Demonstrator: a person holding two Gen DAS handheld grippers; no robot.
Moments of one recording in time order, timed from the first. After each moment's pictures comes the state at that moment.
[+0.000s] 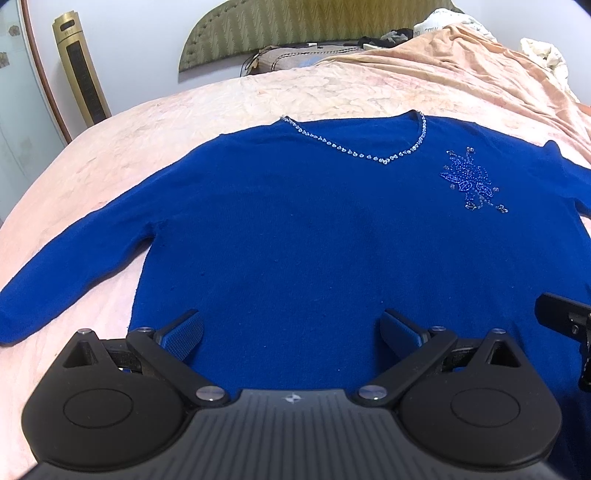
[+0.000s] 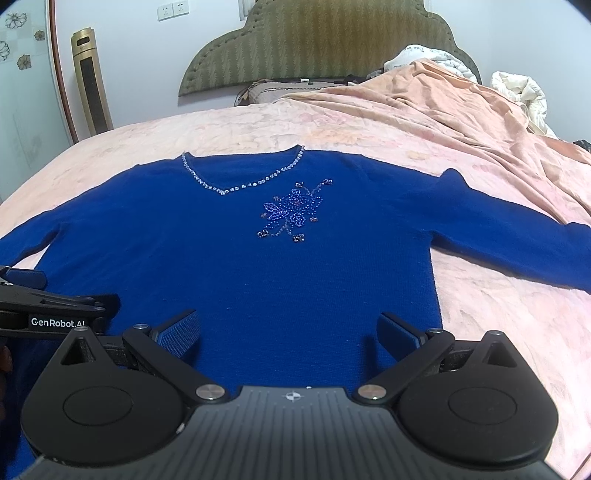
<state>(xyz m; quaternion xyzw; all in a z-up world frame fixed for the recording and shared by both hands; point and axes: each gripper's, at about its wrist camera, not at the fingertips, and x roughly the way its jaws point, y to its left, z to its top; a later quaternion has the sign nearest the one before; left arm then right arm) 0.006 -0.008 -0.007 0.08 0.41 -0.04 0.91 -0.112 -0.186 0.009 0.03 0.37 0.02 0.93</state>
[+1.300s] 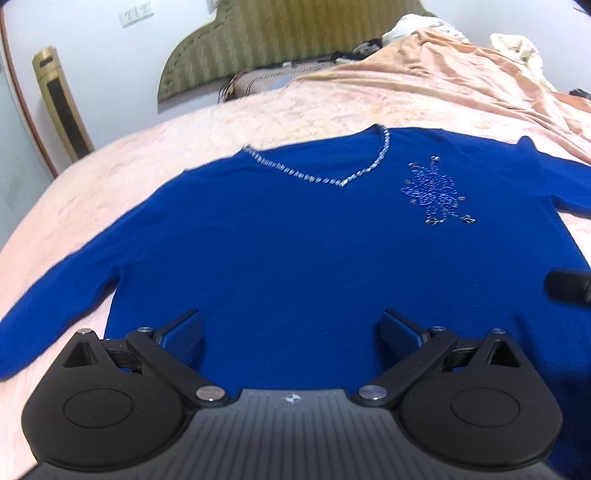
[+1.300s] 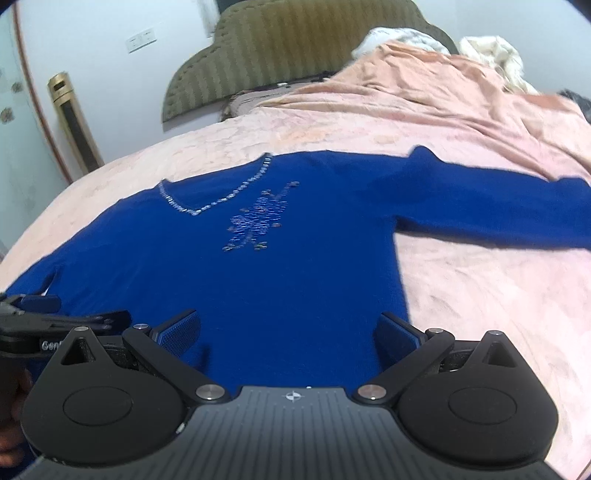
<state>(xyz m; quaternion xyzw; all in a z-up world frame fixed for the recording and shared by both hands) 0.003 -0.045 -0.004 0.12 0.37 -0.07 0.92 -0.113 -0.234 0.001 0.13 0.36 0.01 0.93</state>
